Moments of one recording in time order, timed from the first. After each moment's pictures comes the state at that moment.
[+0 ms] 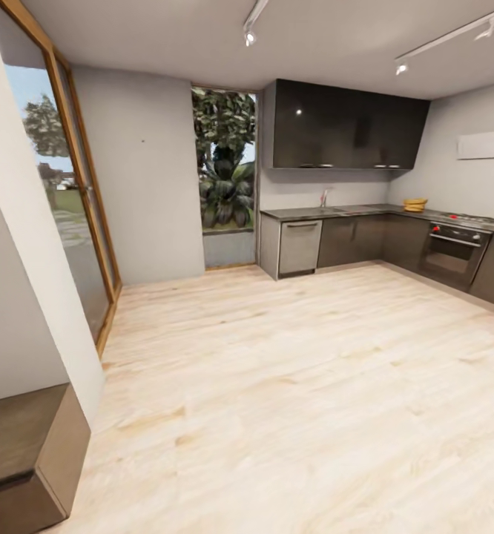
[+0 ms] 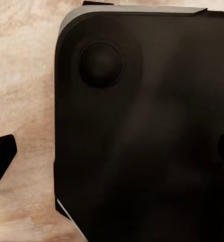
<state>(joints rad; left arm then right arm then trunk) 0.00 -0.01 0.02 -0.04 0.06 -0.01 0.01 0.00 -0.01 0.00 0.00 0.01 -0.04 -0.01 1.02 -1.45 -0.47</state>
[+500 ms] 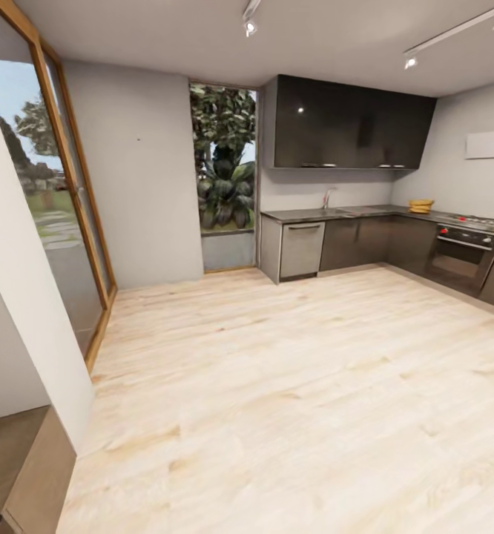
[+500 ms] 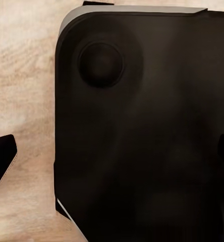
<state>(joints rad) 0.00 -0.01 0.02 -0.04 0.06 -0.01 0.01 0.00 -0.01 0.00 0.00 0.00 -0.06 -0.01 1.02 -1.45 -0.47</state>
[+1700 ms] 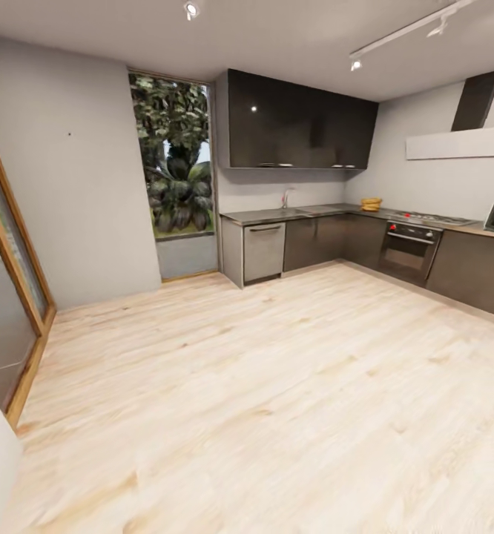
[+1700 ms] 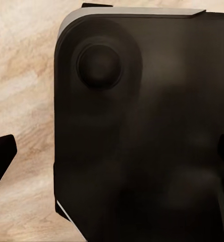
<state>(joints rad) 0.00 -0.01 0.02 -0.04 0.05 -0.02 0.01 0.00 0.00 0.00 0.00 -0.01 -0.07 -0.01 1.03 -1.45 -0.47</state>
